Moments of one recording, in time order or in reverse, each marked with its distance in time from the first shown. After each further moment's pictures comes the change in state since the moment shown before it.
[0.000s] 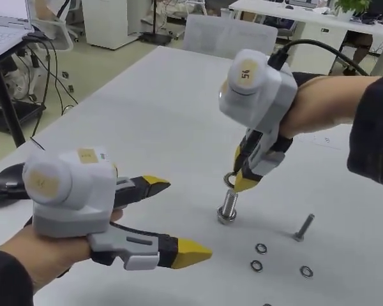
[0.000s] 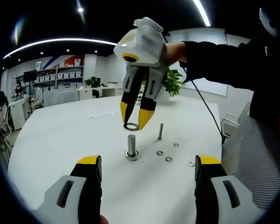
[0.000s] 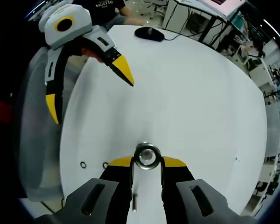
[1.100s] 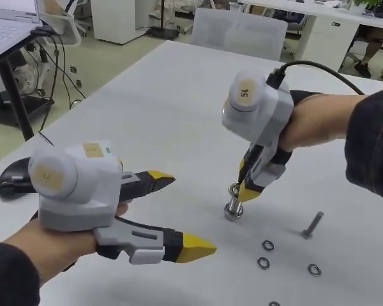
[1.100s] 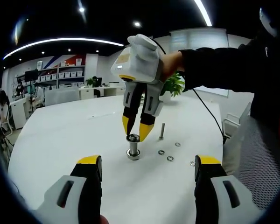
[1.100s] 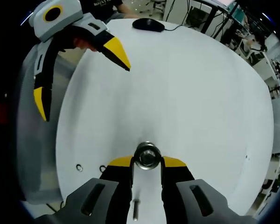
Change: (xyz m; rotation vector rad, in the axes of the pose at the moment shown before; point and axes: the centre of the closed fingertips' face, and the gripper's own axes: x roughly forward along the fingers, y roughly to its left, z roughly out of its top) left arm -0.003 0.002 -0.002 -0.004 0.002 0.012; right arm 0.031 0.004 -0.007 0.030 0.014 0.040
